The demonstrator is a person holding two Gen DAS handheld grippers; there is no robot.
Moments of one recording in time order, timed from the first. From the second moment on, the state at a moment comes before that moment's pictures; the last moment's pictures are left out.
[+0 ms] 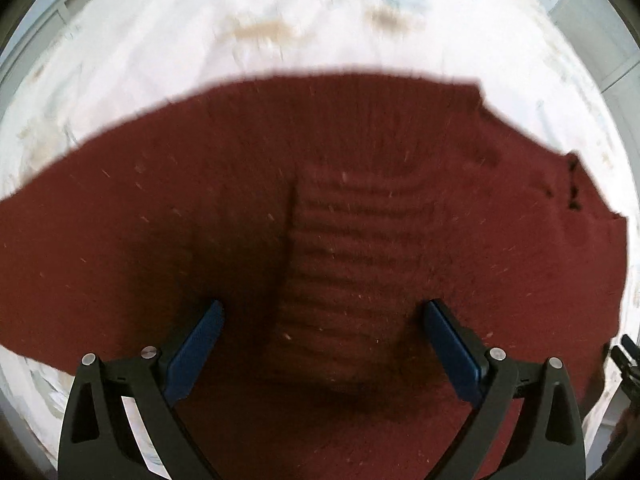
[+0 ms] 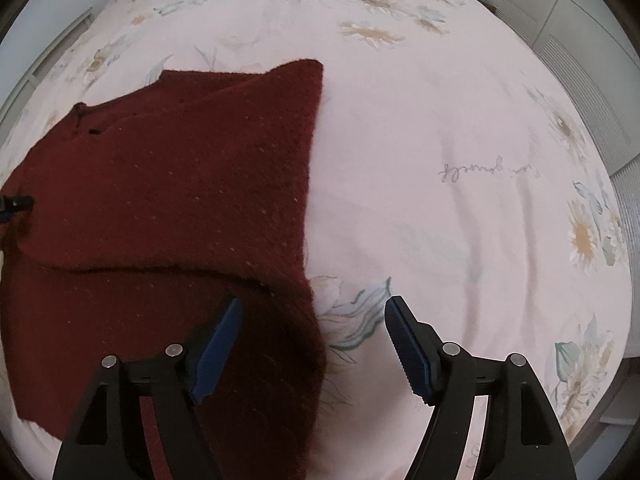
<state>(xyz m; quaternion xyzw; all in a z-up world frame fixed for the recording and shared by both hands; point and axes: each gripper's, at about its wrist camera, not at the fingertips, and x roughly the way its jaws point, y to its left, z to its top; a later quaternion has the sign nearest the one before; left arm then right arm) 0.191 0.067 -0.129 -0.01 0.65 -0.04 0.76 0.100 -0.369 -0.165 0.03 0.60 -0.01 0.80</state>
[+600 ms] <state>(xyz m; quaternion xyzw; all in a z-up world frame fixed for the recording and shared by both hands) 0.160 0.051 -0.089 0.05 0.56 -0.07 0.83 0.163 -0.375 -0.158 0.11 0.58 0.01 0.81</state>
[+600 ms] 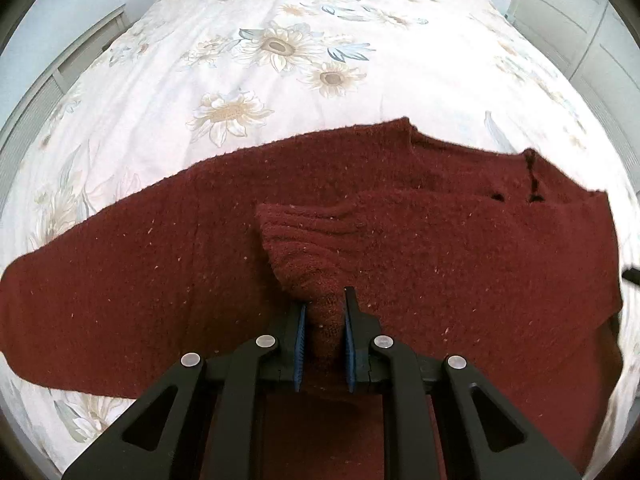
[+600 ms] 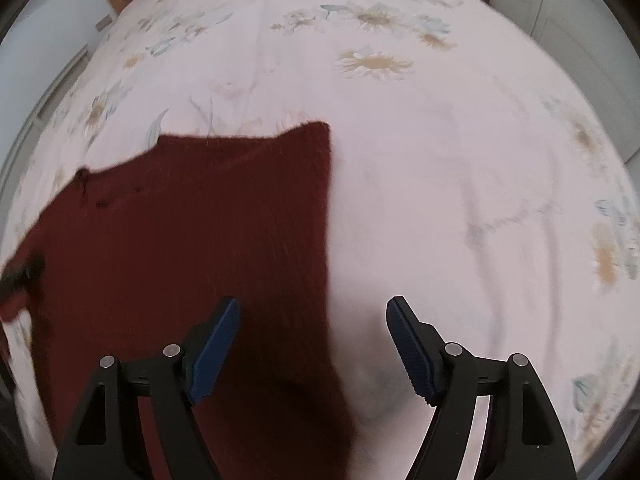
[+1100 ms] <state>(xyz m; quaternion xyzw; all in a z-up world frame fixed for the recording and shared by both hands) 0.154 0.049 -0.114 0.03 0.56 -0.06 0.82 0.180 -0.360 -0.182 0.06 0.59 -0.01 0.81</state>
